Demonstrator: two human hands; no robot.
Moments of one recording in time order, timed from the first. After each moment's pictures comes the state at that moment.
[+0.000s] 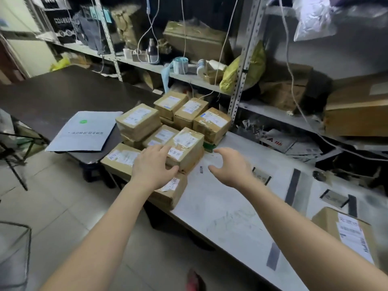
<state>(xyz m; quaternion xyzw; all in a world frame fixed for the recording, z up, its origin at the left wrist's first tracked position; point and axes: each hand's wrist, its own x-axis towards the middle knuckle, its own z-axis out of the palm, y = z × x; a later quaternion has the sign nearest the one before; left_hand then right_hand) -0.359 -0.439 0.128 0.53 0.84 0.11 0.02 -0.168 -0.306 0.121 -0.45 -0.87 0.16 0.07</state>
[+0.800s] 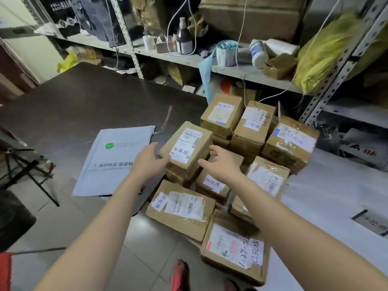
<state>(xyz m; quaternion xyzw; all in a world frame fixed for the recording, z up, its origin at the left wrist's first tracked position) -0.739 -0.308 0.054 0.38 0.88 0.22 0.21 -0.534 -0.201 0.052 -0.48 -0.74 0.46 0.11</state>
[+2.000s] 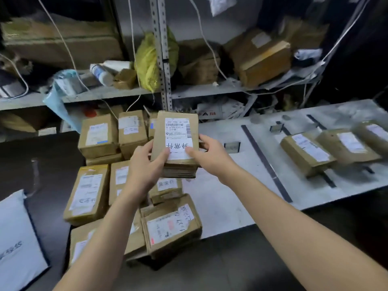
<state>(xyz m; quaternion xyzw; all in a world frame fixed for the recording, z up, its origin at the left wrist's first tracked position) -0.526 -0.290 0.109 0.64 0.55 0.40 0.36 -0.338 -0.313 0.129 -0.62 -0.50 0.45 0.41</state>
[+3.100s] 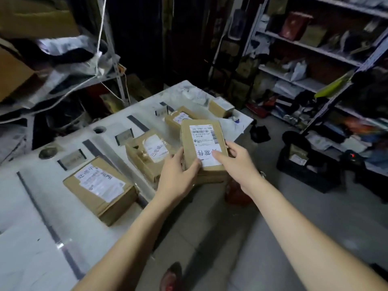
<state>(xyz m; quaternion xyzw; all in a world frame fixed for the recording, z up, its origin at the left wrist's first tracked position) 0.249 -0.403 0.063 0.79 0.27 0.21 0.51 0.373 -0.533 0.116 -0.79 -0.18 0.25 0.53</state>
